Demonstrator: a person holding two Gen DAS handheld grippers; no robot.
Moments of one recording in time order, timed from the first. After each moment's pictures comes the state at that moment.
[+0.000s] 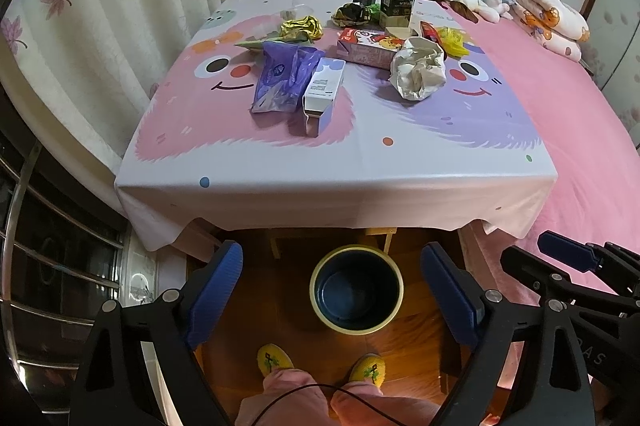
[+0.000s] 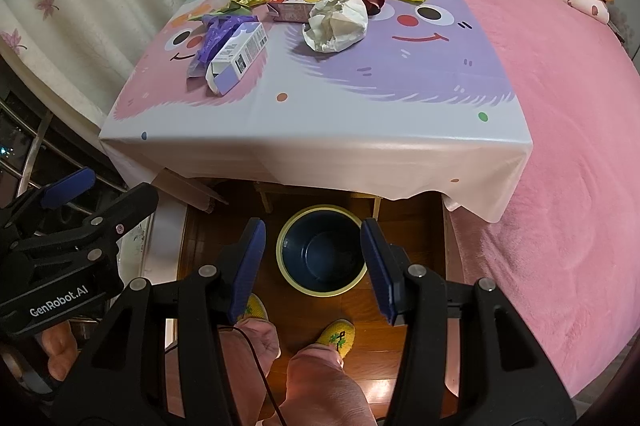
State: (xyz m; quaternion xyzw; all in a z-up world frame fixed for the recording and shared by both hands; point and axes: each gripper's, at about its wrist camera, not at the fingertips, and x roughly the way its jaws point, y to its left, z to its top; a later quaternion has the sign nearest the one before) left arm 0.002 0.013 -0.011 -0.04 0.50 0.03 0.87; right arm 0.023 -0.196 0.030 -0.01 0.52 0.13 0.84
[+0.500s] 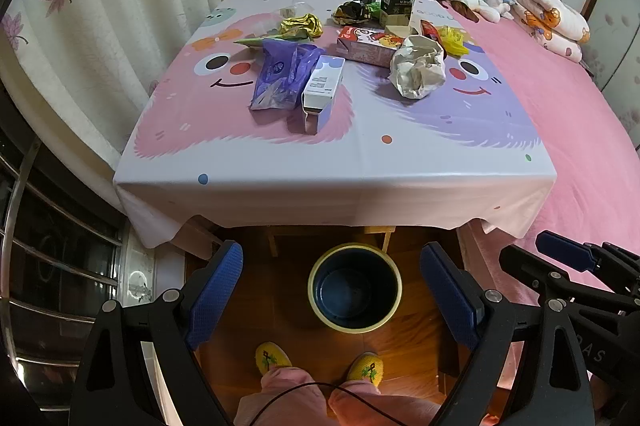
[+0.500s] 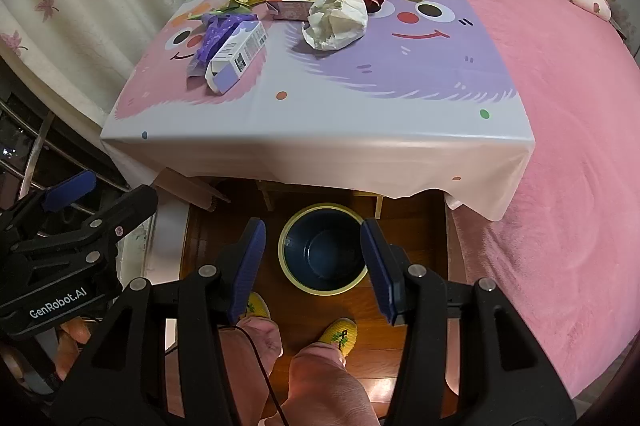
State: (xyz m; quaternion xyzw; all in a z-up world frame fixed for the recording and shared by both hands) left arm 0.003 0.015 -0.013 -0.04 0.50 0.03 0.87; right arm 0.024 -0.198 0.028 -0.01 0.53 0.13 0.84
